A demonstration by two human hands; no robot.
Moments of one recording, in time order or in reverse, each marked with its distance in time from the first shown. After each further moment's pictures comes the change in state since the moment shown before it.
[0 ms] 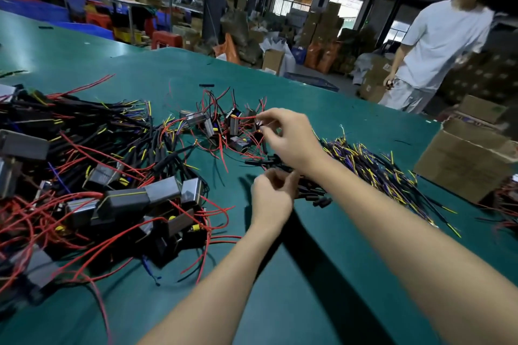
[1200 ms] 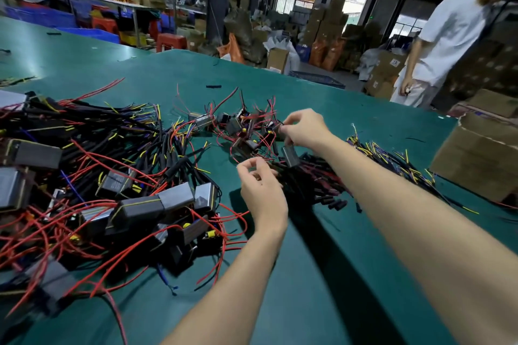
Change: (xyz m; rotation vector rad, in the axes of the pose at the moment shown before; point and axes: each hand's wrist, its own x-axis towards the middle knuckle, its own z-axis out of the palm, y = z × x) left_hand 0.009 0.011 -0.016 -0.118 0.403 -0.031; right_hand 0.038 0.029 0.008 0.040 -0.152 0.573
